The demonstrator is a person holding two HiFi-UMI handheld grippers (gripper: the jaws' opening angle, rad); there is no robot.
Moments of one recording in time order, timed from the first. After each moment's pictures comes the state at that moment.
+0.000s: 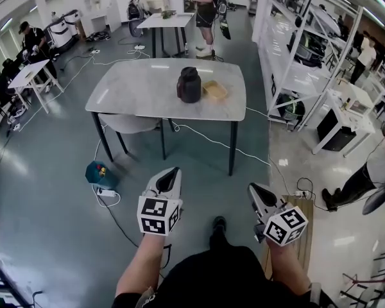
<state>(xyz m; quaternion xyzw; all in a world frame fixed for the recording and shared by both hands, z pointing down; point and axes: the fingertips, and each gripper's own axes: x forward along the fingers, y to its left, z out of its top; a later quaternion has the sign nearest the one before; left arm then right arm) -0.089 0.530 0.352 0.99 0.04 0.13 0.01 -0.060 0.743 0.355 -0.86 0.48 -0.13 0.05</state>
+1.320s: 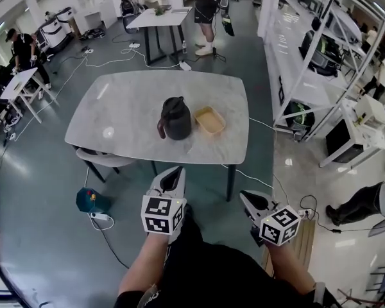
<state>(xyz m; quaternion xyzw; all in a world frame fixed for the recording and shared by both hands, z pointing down) 0.223 0.487 0.368 0.99 0.04 0.15 0.03 0.222 0.671 0.405 -0.82 0.53 -0.22 0.04</state>
